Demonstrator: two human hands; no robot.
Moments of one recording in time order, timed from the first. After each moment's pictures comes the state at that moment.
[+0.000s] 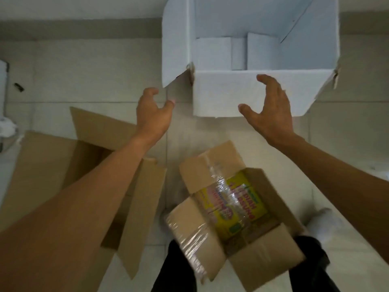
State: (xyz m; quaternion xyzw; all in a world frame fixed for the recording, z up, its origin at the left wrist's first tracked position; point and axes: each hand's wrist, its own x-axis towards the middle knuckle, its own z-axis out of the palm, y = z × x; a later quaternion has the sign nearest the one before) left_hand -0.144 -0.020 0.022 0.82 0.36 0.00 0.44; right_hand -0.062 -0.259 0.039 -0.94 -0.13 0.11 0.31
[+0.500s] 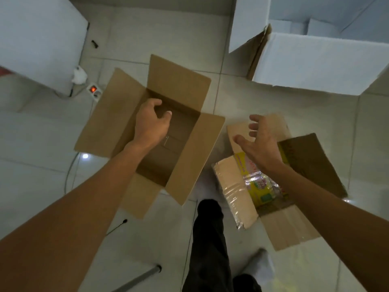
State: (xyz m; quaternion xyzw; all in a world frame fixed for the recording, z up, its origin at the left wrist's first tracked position) left_hand -0.388 0.063 0.062 0.82 0.43 0.00 0.39; right_hand -0.299 -0.187 0.049 -0.87 -0.08 0.27 0.40
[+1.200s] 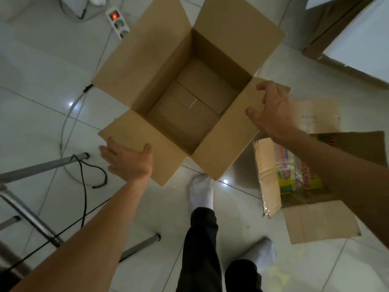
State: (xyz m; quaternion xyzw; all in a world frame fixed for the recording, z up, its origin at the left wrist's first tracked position) left_hand -0.619 0.070 -0.041 0.62 0.74 0.00 0.25; right_hand -0.347 -0.078 0.000 -0.92 -0.28 0.22 0.18
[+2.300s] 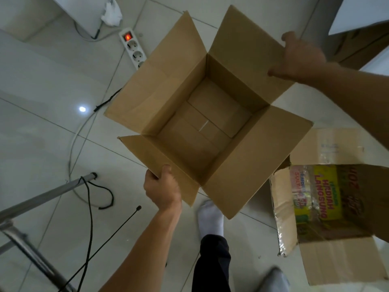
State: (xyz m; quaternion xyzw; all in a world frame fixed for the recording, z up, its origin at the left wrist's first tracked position) left_hand -0.558 0.054 -0.039 0.35 0.78 0.24 0.45; right_hand -0.205 0.047 -0.014 -0.91 -0.34 0.22 0.00
